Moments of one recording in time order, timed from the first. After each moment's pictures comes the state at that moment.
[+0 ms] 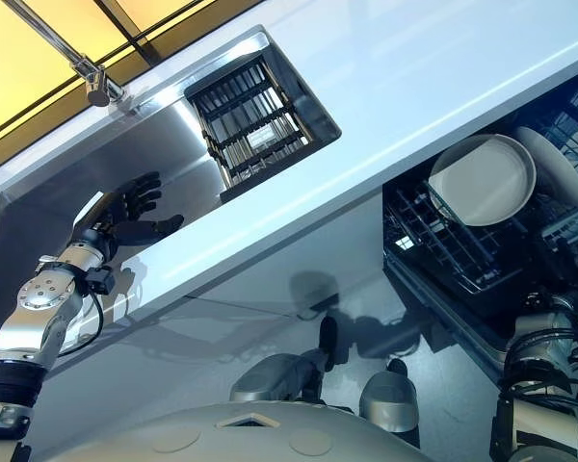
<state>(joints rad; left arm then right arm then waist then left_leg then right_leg) 0.02 0.72 0.04 0.20 -0.41 0.01 -0.12 -0.16 -0.60 -0.34 0.90 1.06 -0.16 0.04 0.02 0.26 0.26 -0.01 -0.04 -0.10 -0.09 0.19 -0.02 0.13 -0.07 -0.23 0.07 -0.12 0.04</state>
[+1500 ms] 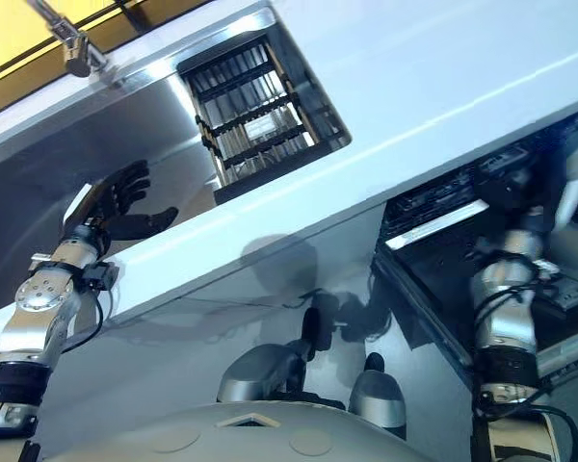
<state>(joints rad) 0.06 0.67 0.14 0.18 -0.34 -0.06 -0.11 -0.11 -0.51 -0.33 0.24 0.35 -0.37 -0.37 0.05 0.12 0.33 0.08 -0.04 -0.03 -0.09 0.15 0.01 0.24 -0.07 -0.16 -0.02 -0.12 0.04</state>
